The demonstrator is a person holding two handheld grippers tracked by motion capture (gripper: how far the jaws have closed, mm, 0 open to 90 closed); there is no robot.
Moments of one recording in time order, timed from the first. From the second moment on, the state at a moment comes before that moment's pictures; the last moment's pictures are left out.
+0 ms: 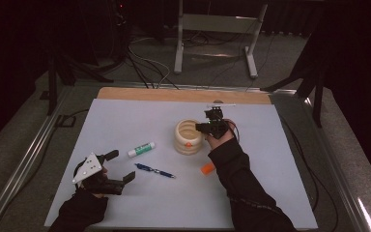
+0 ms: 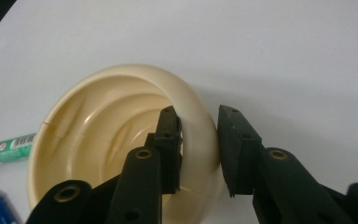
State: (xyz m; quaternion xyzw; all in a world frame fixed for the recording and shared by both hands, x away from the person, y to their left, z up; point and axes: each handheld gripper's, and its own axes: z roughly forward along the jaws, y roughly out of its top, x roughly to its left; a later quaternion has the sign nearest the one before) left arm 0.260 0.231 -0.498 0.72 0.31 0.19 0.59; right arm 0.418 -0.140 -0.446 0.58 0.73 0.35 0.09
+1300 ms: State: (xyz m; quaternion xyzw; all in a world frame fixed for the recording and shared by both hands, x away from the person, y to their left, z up) left arm 0.262 0.231 -0.501 0.73 0.31 0.19 0.59; right arm 0.407 -0.136 -0.421 0.52 0.75 0.39 0.12
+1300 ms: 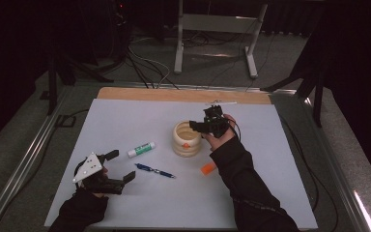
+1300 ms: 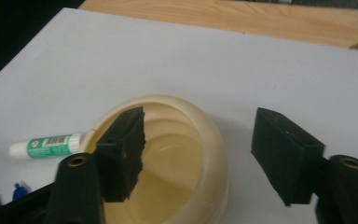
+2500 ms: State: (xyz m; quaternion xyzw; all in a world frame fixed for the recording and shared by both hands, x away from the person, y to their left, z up) left arm 0.265 0.233 -0.501 0.72 0.30 0.19 0.59; right arm 0.371 -0.122 -0.393 0.37 0.78 0.49 0.13
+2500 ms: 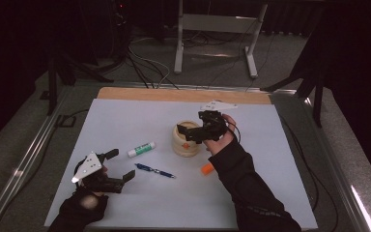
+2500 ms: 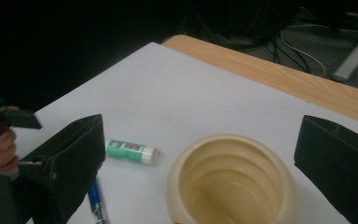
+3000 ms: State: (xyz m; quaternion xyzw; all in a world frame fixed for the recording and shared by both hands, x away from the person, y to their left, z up) left arm 0.266 0.229 -0.500 0.73 0.30 0.19 0.59; right arm 0.358 -0.120 -0.403 0.33 0.77 0.54 0.12
